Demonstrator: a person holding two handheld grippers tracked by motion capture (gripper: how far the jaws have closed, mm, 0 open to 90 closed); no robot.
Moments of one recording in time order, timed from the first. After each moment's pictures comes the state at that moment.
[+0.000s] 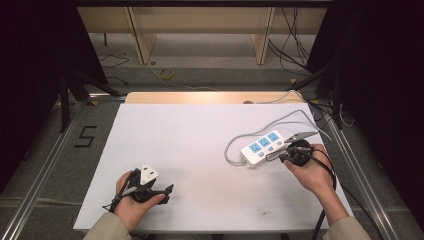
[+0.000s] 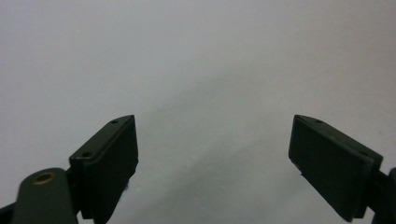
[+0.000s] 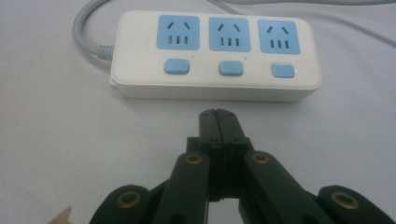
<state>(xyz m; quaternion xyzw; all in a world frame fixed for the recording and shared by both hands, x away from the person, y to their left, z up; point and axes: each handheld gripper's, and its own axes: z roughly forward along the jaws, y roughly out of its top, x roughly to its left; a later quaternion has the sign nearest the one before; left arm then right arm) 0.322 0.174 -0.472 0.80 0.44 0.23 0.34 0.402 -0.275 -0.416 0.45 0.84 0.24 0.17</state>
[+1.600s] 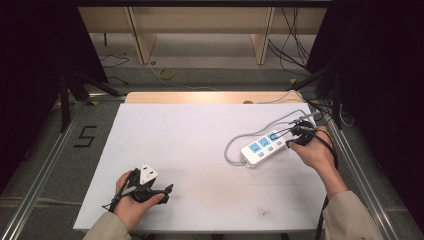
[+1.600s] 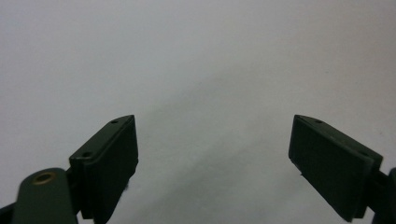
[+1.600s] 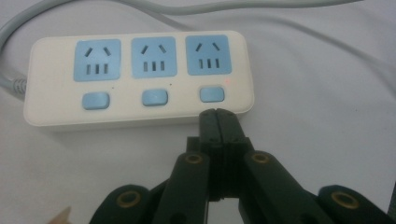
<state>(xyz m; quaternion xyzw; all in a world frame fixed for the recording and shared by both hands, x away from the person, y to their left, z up) 0.323 0.175 -0.472 0.80 0.44 0.23 0.34 0.458 -0.295 -0.406 0.49 0.83 0.20 0.17</state>
